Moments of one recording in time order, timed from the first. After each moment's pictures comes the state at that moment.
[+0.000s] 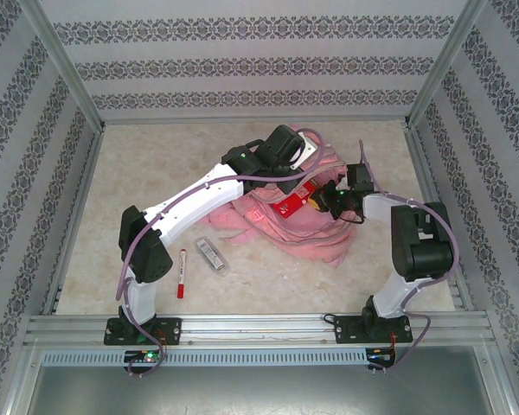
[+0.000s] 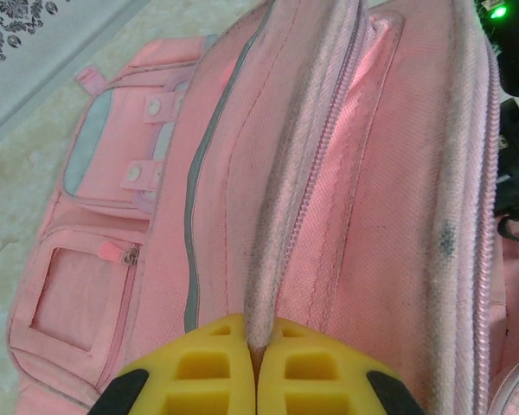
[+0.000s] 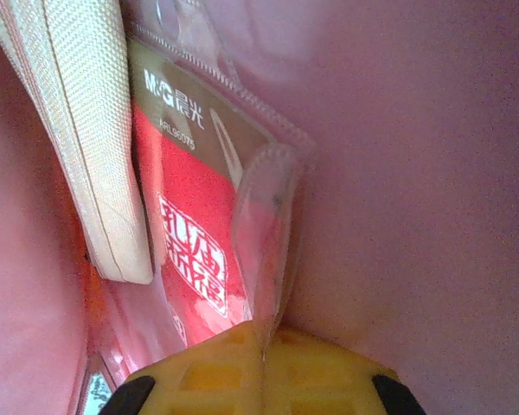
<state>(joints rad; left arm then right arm) -0.80 1.95 1.97 -0.81 -0.12 0.05 0.08 1.72 0.84 -0.02 -0.67 1.02</state>
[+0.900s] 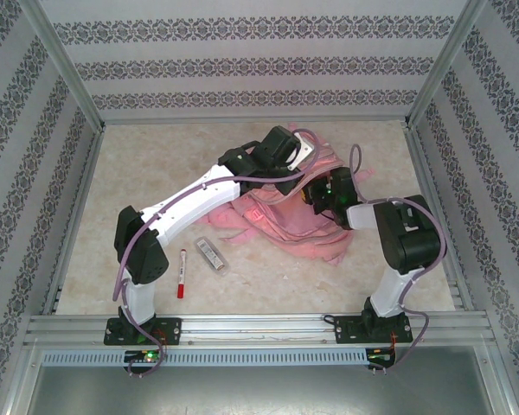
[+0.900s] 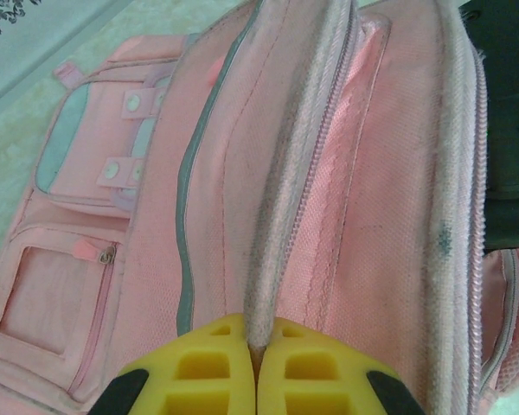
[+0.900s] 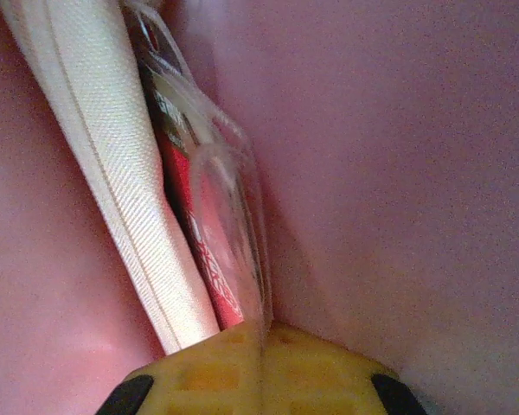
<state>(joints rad) -0.79 1.92 1.89 -0.75 -0.07 0.02 0.21 1.81 0.74 0.52 -0.43 1.47</state>
